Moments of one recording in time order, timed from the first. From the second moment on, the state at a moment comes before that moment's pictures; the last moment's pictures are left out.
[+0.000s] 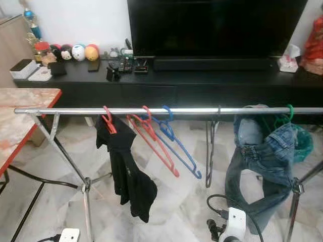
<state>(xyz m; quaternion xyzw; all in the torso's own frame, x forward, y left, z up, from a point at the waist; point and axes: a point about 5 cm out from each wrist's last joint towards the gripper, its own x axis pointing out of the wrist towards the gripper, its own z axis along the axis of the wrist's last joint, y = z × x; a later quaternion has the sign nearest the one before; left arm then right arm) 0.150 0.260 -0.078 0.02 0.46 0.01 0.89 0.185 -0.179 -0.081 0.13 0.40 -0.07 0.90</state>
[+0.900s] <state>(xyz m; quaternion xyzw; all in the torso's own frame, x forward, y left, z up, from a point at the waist) 0.160 0.253 -0.076 0.00 0.43 0.02 0.90 0.163 -0.181 -0.091 0.09 0.43 -0.05 0.90</state>
